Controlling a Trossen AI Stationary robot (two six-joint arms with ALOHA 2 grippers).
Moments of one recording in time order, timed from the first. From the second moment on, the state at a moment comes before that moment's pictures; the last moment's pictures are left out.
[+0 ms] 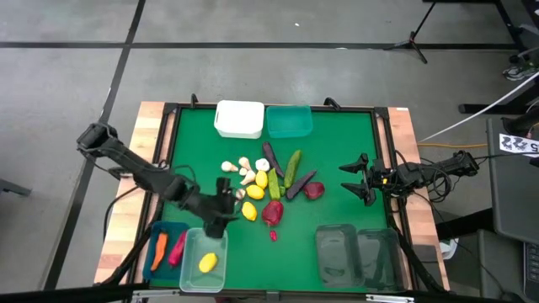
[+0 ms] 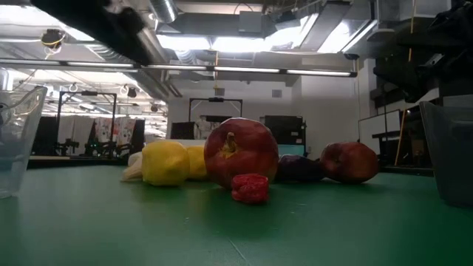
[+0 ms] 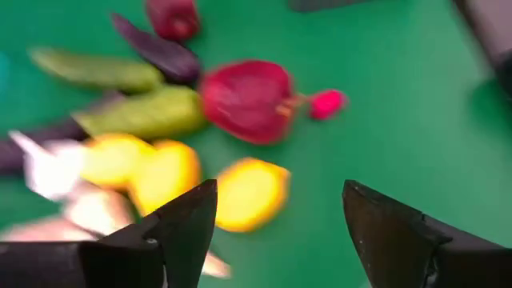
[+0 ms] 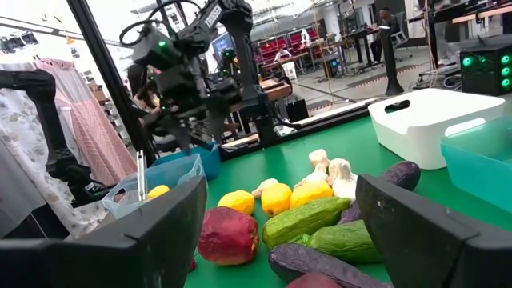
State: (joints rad) left arm -0.47 1.33 0.86 -0.39 -0.39 -0.21; right arm 0.31 0.02 0.01 0.06 0.36 0.28
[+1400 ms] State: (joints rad) left arm -0.27 1.69 0.86 -0.17 -0.09 0.19; right arm 0.31 0.02 0.01 0.06 0.35 0.29
